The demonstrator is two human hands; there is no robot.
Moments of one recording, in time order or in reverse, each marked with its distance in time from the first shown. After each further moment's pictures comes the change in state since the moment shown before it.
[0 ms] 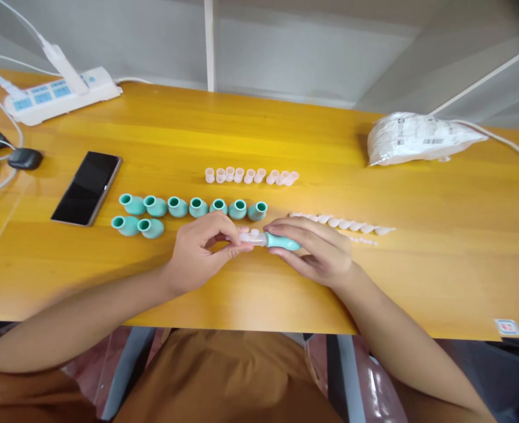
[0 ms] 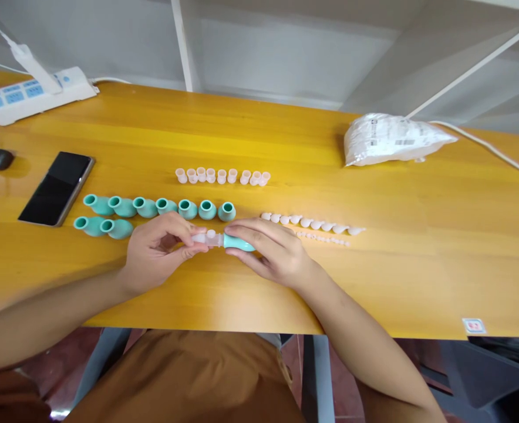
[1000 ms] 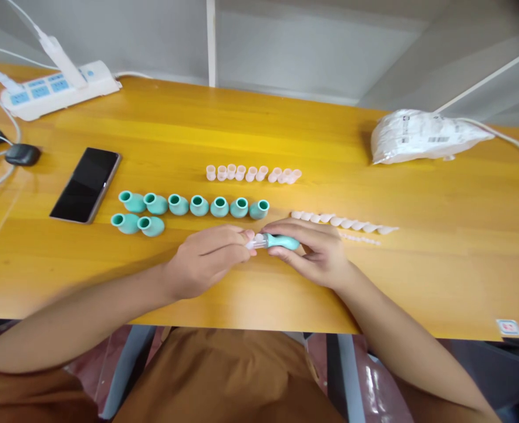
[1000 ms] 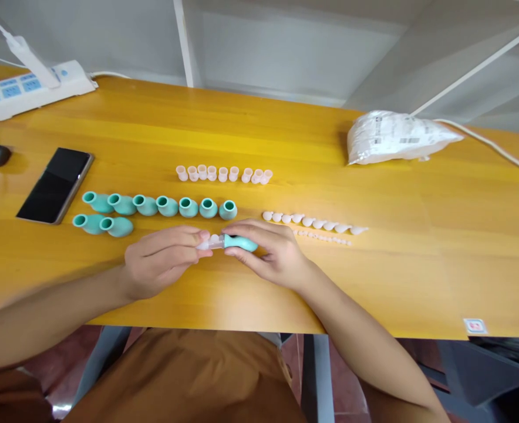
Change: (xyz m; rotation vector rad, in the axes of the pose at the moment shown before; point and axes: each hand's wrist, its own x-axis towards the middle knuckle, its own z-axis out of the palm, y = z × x) left_hand -0.002 0.003 -0.006 0.332 -0.109 0.460; right_hand 0.000 -0.005 0.006 0.258 -0.051 0.276
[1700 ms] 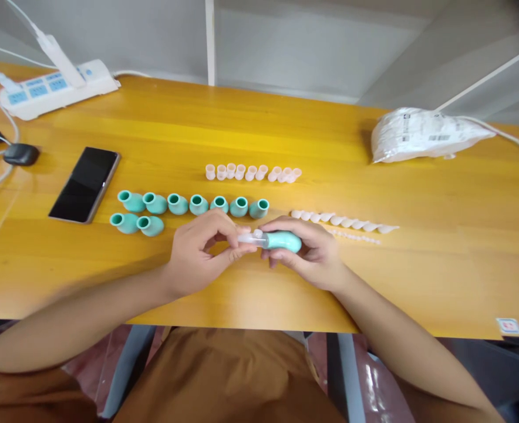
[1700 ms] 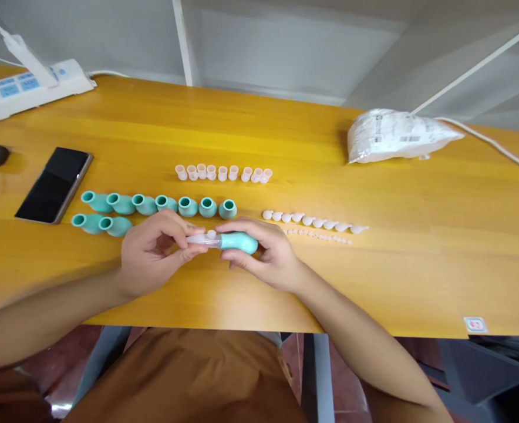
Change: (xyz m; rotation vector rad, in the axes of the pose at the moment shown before) left_hand 0.006 0.006 0.003 -0.288 0.135 -0.422; right_hand -0.003 -0.003 0.012 0.320 0.001 0.187
